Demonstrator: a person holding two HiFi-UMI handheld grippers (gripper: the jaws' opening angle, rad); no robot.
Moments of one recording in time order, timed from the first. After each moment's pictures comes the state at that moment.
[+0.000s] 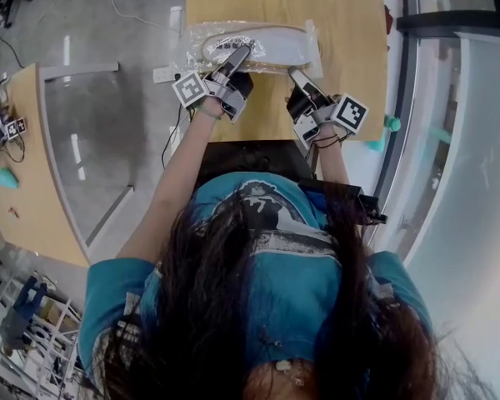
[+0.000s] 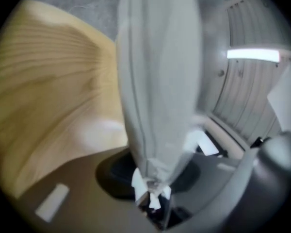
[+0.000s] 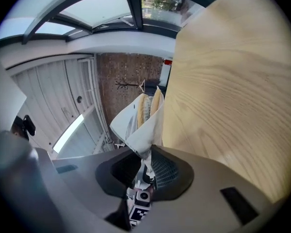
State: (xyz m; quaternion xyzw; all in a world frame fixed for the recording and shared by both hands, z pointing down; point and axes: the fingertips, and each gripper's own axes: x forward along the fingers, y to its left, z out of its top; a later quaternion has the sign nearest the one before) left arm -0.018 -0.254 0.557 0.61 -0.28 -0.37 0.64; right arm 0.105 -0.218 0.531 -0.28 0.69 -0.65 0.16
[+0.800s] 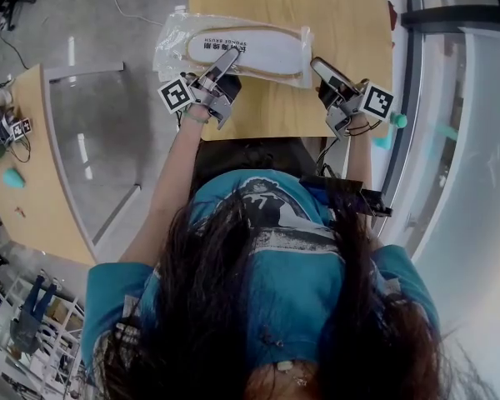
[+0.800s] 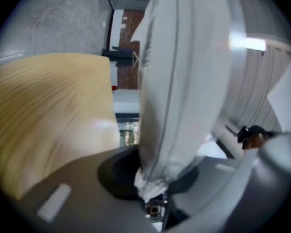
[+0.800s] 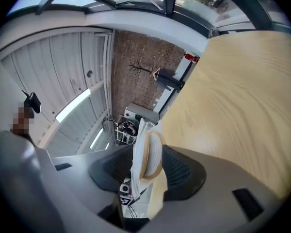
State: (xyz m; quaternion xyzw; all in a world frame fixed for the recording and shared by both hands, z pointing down) left arm -0.050 -0.236 0.524 0.69 -0.25 -0.34 0.59; right arm 0.133 -0.237 0.504 -0.23 0.79 -0.56 0.07
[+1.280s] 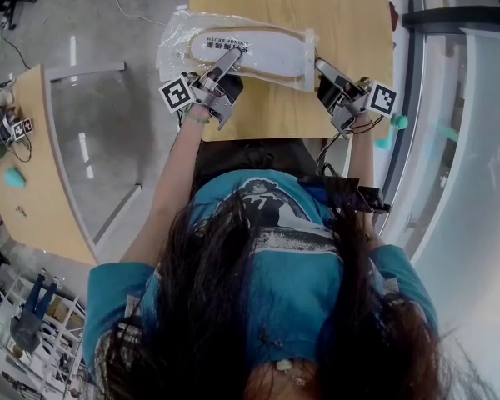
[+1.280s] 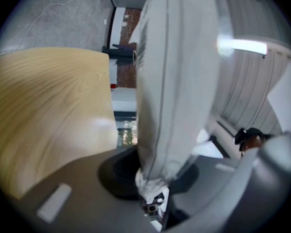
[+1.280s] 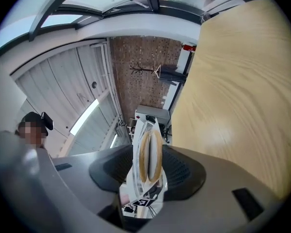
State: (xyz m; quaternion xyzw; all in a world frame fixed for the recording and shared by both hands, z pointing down) left arm -0.046 -0.241 0.520 0.69 -0.23 -0.35 0.59; right arm 0.136 -0.241 0.504 -0.17 0.76 -0.61 0.12
